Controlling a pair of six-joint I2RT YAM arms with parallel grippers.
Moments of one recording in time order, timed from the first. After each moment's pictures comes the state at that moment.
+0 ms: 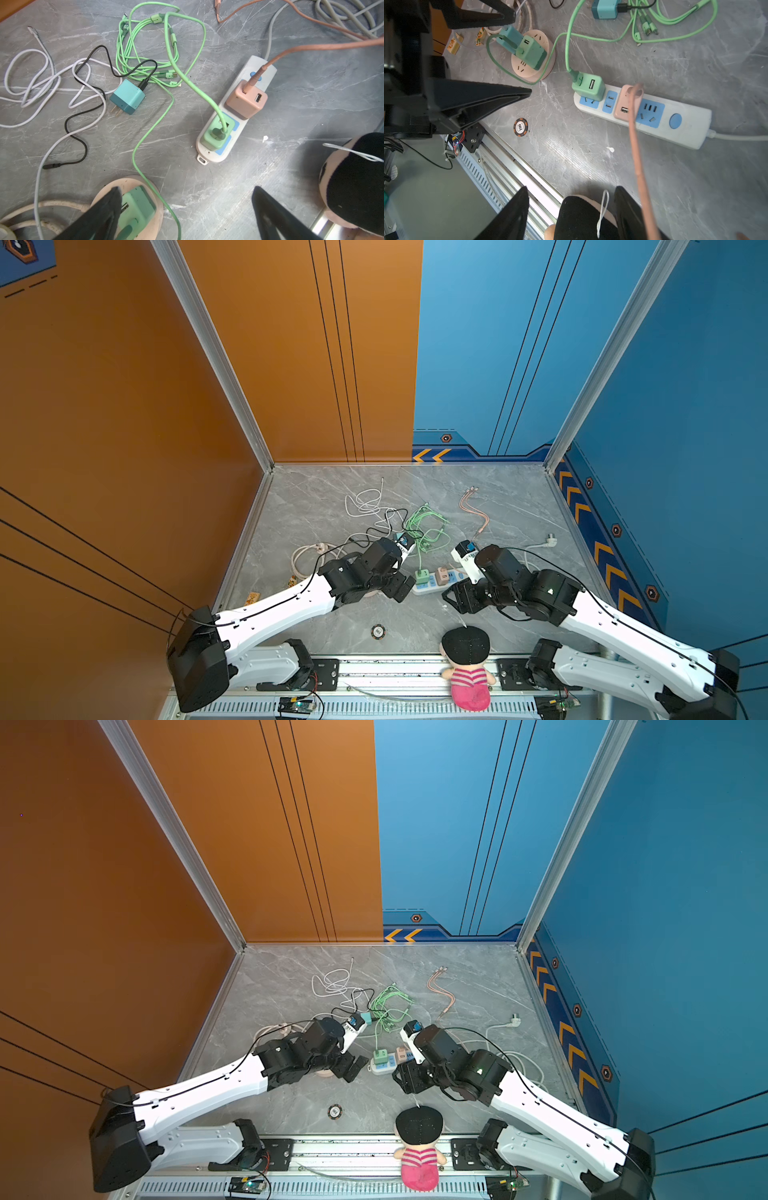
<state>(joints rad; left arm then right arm) -0.91 1.20 0.85 -0.48 -0.13 -0.12 0.88 0.99 0.86 -0.80 -0.12 0.48</state>
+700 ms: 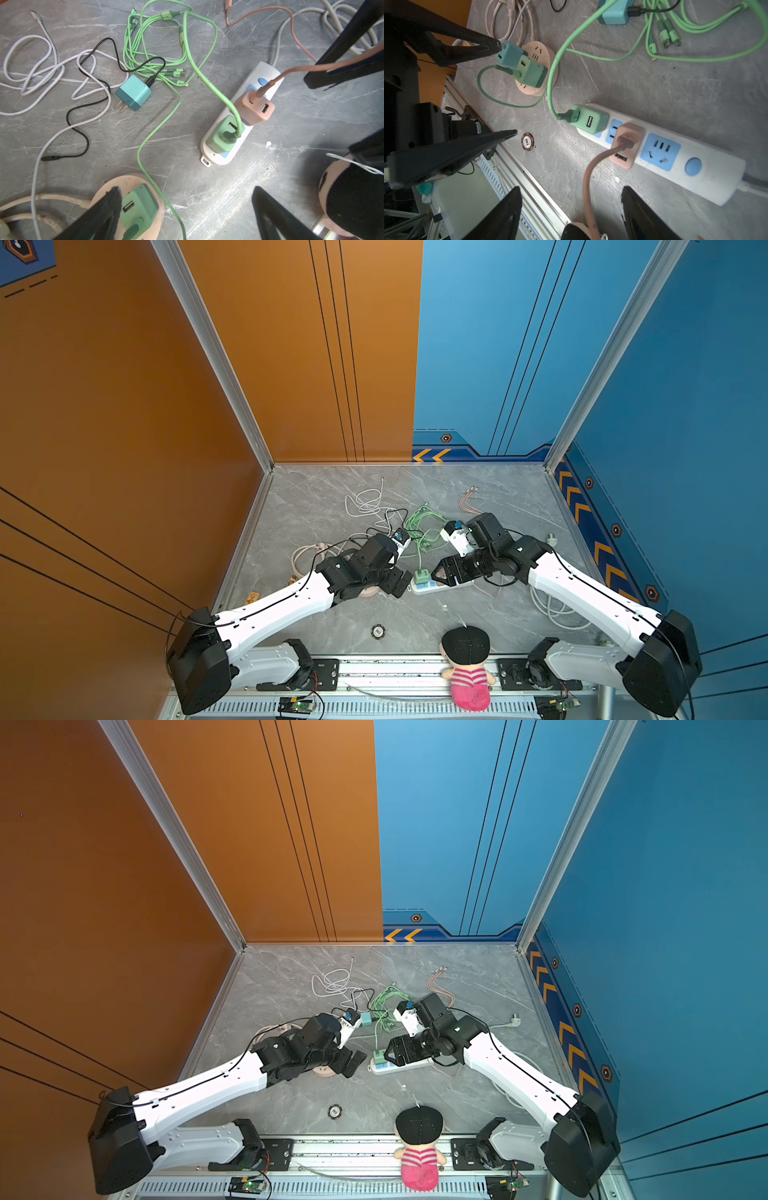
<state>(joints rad) -0.85 1.20 0.85 -0.48 -0.09 -0.16 0.61 1.25 0.96 -0.73 -0.47 0.31</state>
